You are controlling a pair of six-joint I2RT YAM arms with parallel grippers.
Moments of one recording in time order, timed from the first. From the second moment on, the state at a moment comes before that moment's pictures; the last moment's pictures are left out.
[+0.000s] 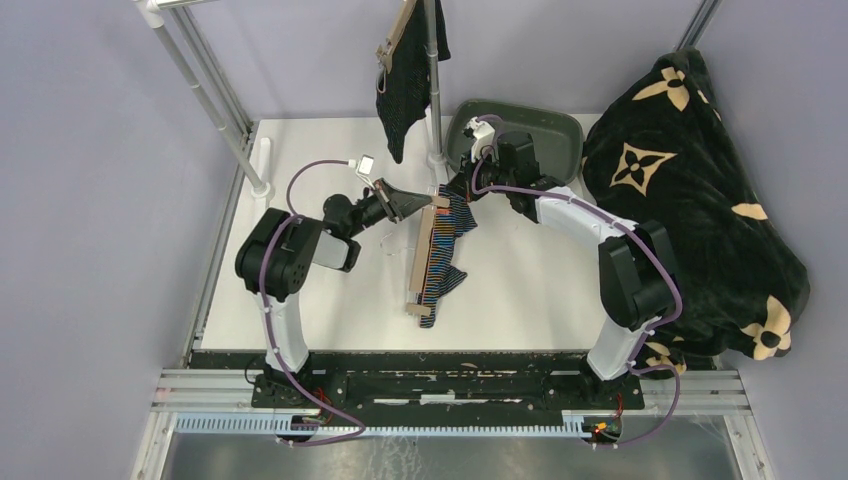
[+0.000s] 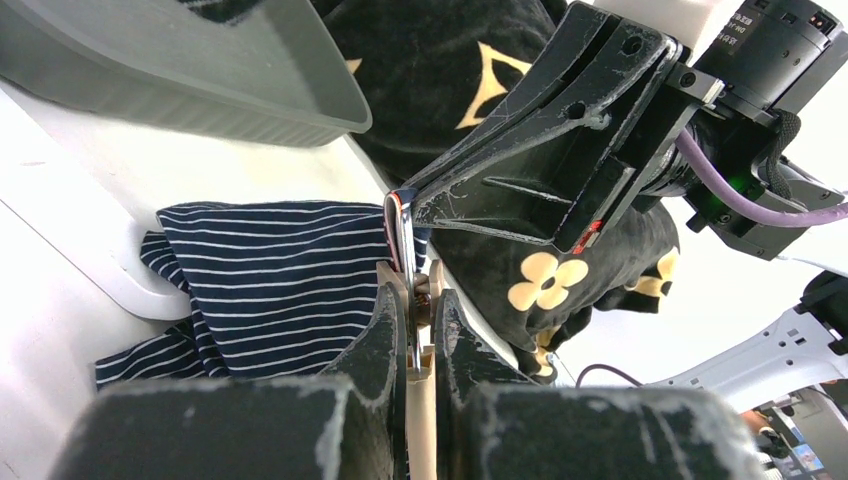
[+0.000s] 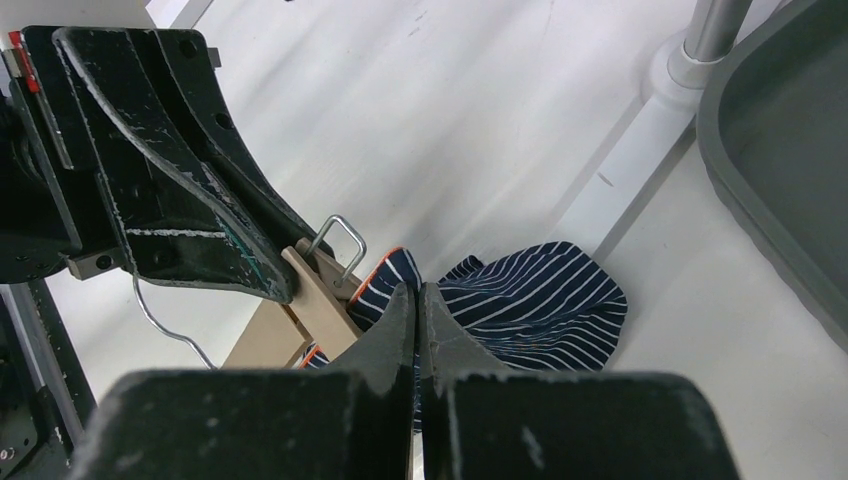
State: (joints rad) left arm -0.32 1.98 0.76 1.44 0.72 -1.05; right arm 0.43 1.76 1.26 0.06 -0.47 0.11
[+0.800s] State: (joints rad) left arm -0.32 2.01 0.77 1.47 0.74 -1.05; right arm 0.42 1.78 1.24 0.21 -0.52 0.10
